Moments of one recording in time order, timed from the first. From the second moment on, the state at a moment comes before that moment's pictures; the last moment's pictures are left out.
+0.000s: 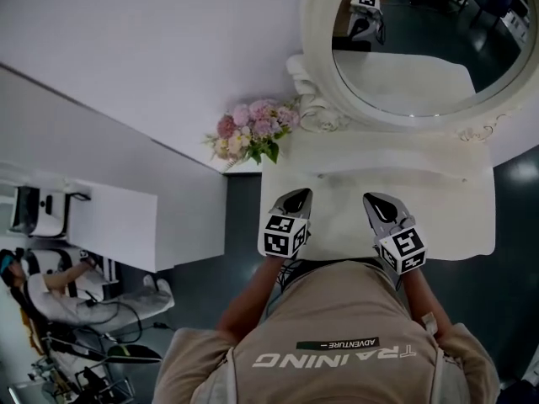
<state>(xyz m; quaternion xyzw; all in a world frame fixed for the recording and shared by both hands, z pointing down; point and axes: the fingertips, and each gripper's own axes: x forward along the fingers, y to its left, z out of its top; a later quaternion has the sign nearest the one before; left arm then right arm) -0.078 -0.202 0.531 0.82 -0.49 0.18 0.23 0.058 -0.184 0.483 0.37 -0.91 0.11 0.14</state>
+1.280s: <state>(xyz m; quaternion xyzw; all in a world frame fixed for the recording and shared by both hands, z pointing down) -0.077 -0.239 0.309 0.86 -0.50 0.02 0.06 0.069 -0.221 0.309 0.41 -0.91 -0.05 0.04</state>
